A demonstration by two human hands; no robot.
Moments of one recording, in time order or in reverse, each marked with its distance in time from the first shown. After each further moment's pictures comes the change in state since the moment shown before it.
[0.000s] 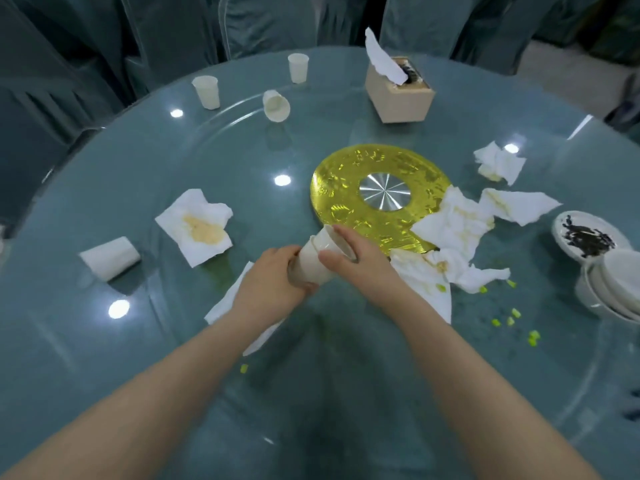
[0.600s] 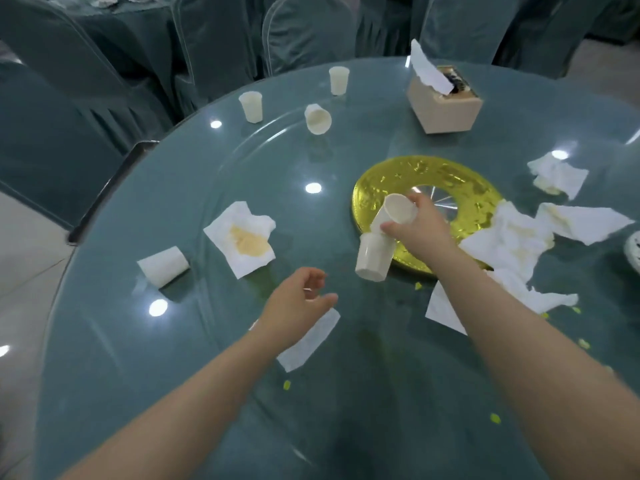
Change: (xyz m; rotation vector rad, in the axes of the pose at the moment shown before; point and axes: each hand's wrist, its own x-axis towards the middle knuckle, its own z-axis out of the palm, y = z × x) left_hand -0.011 -0.027 -0.018 -0.322 -0.044 -0.218; right_hand 0.096 0.006 -0.029 -0.229 0.314 0.064
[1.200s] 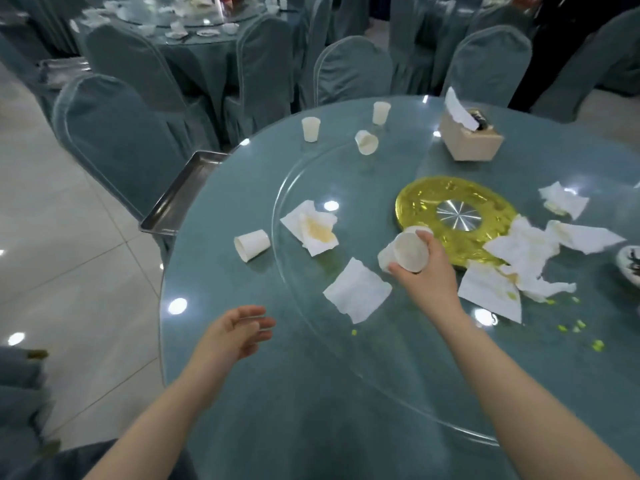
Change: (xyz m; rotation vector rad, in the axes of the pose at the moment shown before) left_hand -0.187 -0.084 -0.148 -0.548 0.184 -0.240; right_hand -0.190 -0.077 0.038 0.073 0.109 -0.202
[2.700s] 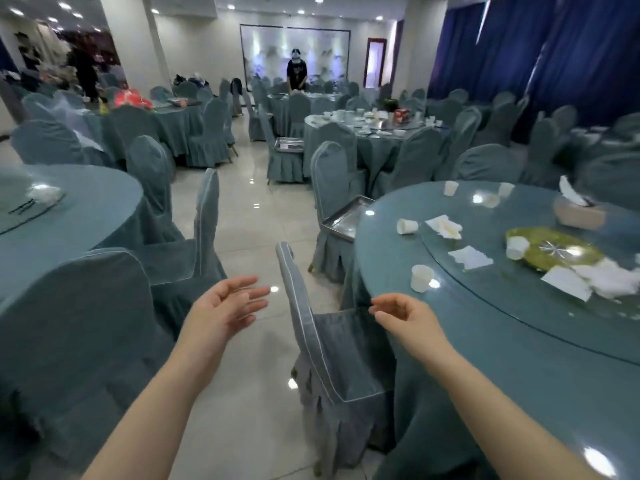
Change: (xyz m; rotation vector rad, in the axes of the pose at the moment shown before) left_hand -0.572 -0.183 -0.209 -0.300 0.447 0.495; right_hand -0.549 -0.168 -0.054 0.275 -0.712 -0.229
